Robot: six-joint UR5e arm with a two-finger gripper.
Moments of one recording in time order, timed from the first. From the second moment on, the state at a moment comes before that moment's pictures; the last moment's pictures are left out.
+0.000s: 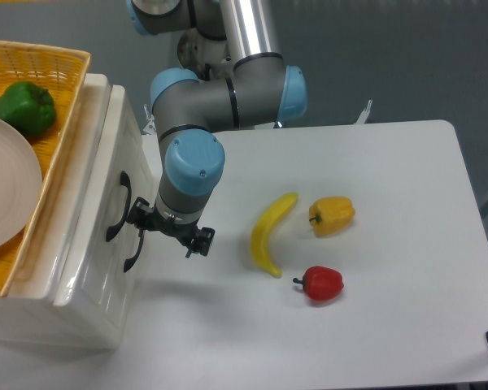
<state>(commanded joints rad) 2.24 -1.94 -1.58 -1.26 1.28 0.55</state>
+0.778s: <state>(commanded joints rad) 2.24 -1.94 -1.58 -1.26 1.28 0.55</state>
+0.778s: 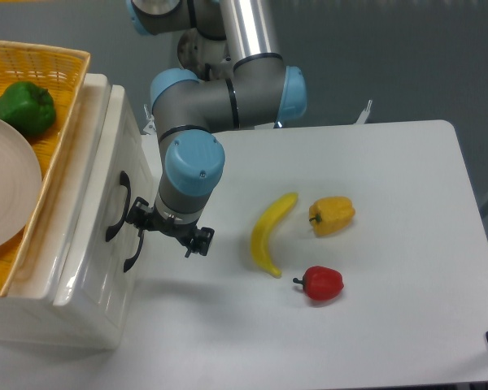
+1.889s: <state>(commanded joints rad) 2.32 -1.91 -1.56 -1.26 1.32 0.69</state>
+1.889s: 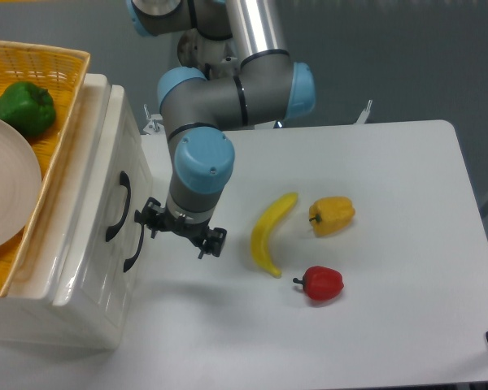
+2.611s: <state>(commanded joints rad) 2.43 -1.85 -1.57 -1.29 1.47 0.92</state>
